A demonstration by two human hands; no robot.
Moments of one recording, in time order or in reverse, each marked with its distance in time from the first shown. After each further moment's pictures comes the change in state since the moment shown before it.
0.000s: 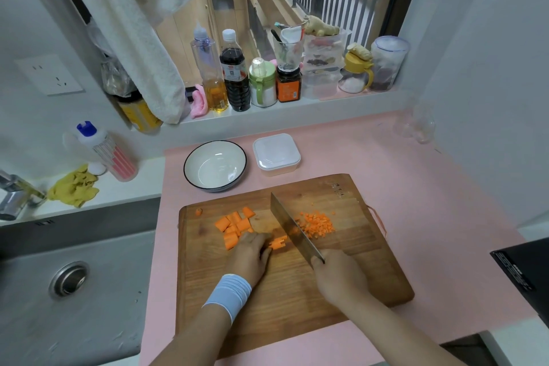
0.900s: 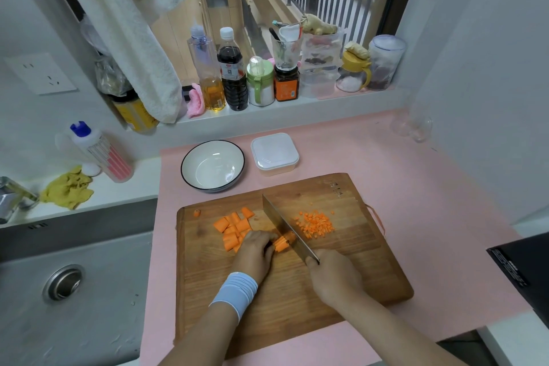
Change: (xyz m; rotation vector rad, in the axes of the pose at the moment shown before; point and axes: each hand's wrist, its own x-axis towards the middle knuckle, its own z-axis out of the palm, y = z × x) left_hand 0.007 0.004 0.008 -0.132 0.034 0.041; right_hand 0.000 -0.007 0.007 -0.001 -0.031 -0.026
